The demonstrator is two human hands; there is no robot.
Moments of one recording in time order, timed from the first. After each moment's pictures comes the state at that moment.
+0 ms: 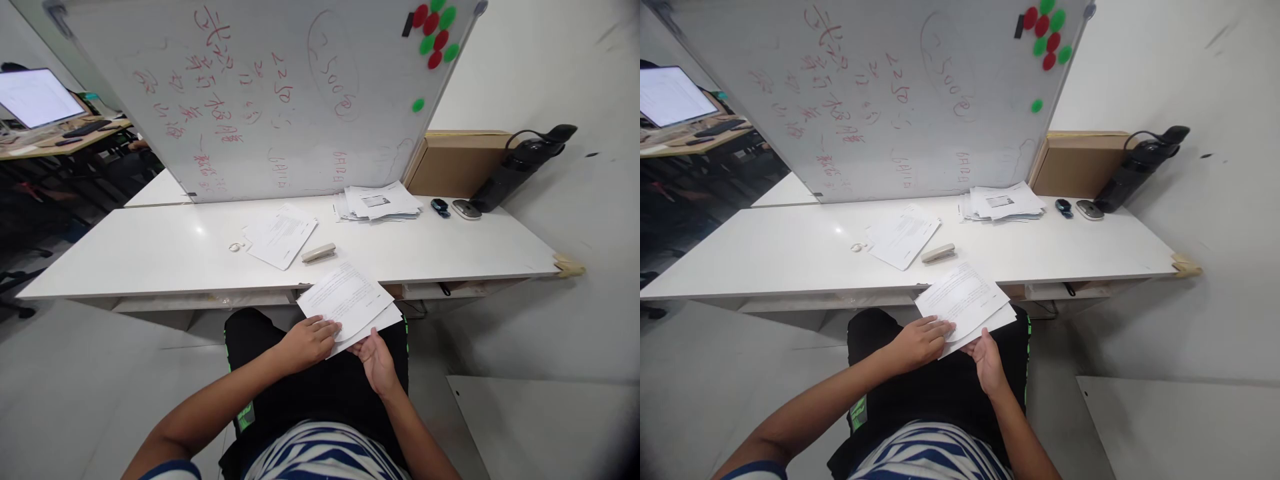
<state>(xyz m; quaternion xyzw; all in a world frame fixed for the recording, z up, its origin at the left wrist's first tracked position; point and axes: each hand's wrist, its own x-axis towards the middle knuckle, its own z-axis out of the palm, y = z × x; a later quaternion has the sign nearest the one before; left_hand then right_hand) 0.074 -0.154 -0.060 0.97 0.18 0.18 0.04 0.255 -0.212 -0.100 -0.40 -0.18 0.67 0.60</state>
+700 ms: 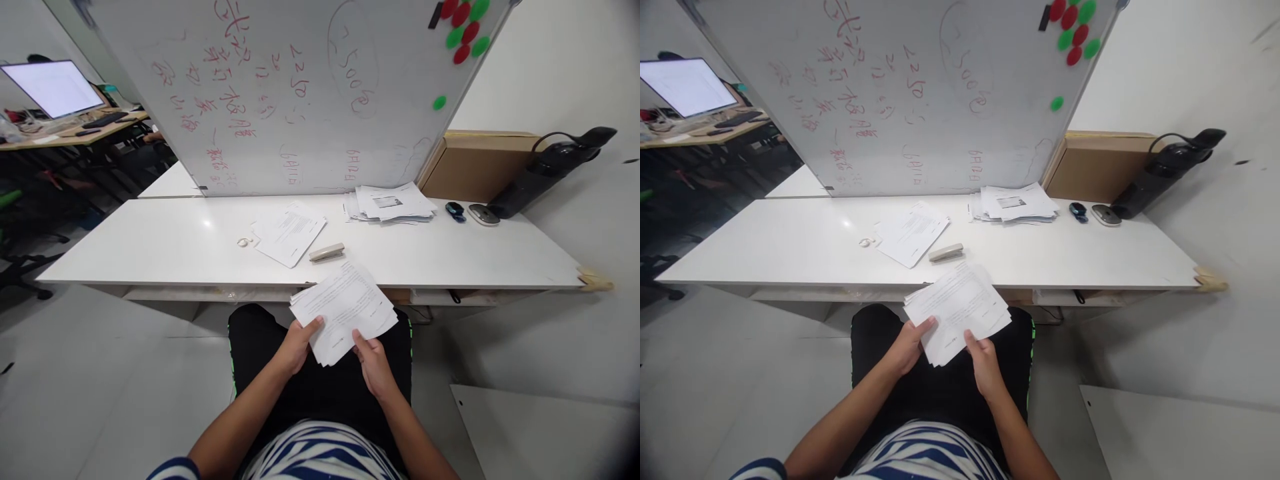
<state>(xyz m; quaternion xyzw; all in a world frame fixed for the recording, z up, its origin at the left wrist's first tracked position) 0.078 -0.170 -0.082 0.49 0.44 0.41 0.63 0.241 -0.211 -0.104 -0.49 -0.23 0.62 0.57</state>
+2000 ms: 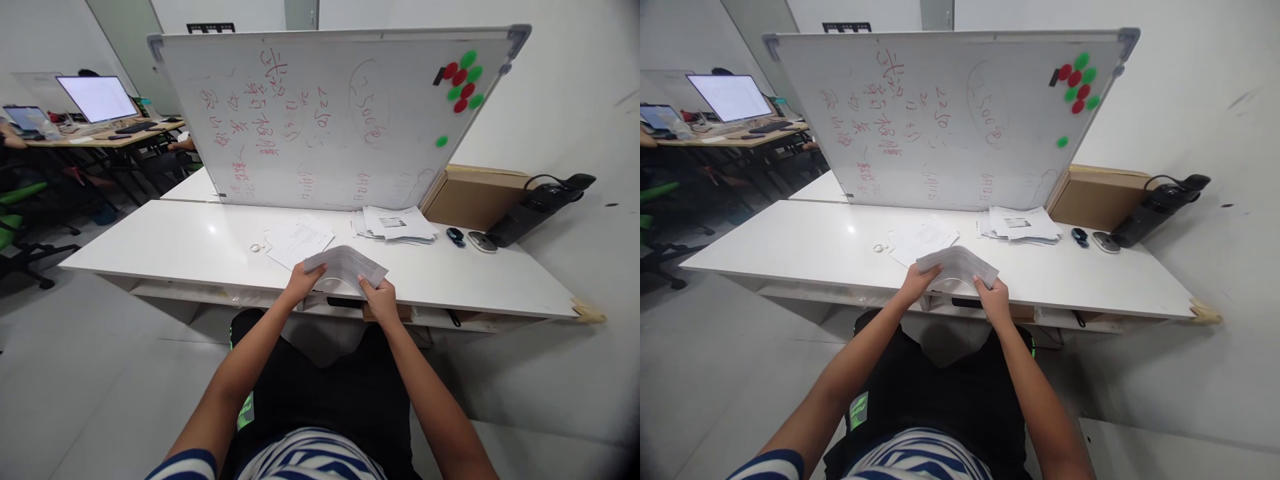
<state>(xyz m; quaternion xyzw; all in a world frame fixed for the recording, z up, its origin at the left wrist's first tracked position) 0.067 -0.051 -0.017 0.58 0.46 0.50 0.45 0.273 -0.082 -0.035 -0.59 -0.48 0.35 0.55</state>
